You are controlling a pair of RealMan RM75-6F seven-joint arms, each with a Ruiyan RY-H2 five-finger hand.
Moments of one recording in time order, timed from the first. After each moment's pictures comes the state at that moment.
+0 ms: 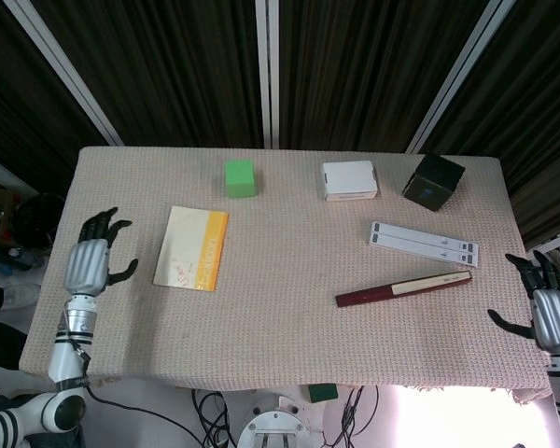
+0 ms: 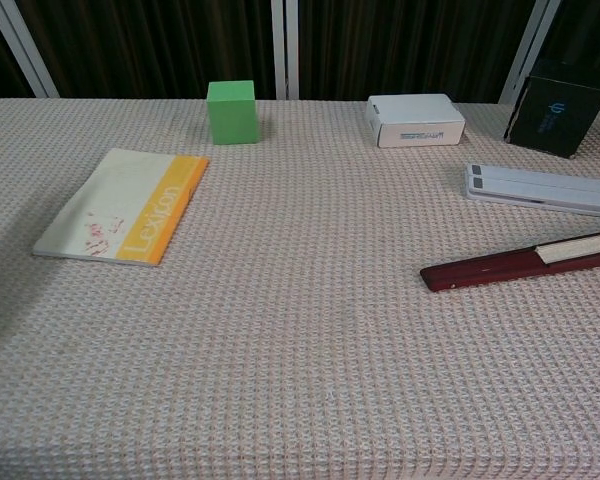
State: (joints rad) left arm -0.34 -1.39 -0.22 -1.60 1.19 1.28 0.17; right arm 0.09 -1.12 0.08 -1.52 -1.49 1.46 0.19
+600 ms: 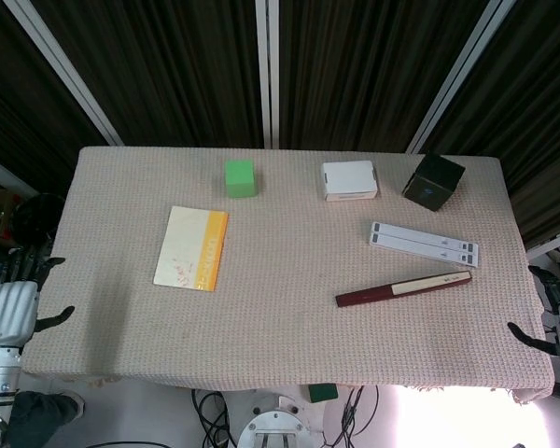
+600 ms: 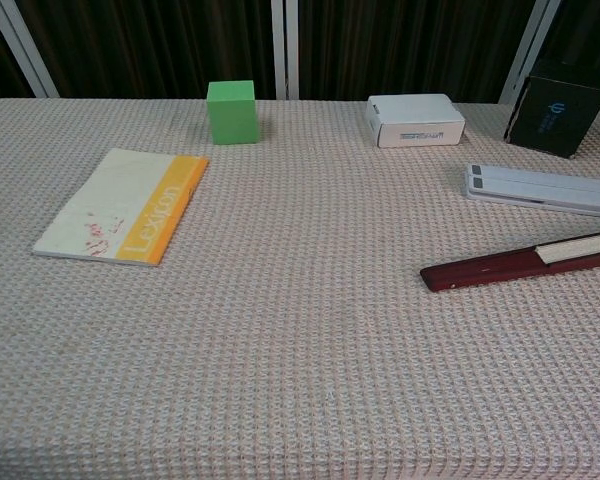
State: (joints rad) left arm -0.11 -1.14 -0.04 -1.69 1.40 1.50 0.11; right arm 0.03 -1.06 0.04 -1.52 -1.52 1.53 0.27
